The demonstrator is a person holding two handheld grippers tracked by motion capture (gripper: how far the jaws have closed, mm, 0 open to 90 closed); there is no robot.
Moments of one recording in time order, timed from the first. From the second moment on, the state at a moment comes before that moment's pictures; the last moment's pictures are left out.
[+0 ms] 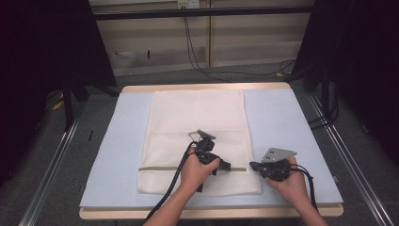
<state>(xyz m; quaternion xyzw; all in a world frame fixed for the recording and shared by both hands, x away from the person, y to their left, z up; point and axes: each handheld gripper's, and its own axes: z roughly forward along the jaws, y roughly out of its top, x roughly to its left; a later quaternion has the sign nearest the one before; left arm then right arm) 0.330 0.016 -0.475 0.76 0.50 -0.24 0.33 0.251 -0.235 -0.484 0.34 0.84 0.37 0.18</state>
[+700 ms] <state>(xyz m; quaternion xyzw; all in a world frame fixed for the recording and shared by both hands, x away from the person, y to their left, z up) 0.332 0.040 -0.468 0.76 0.50 -0.24 0.33 0.252 -0.235 -0.484 0.34 0.84 0.37 0.18</state>
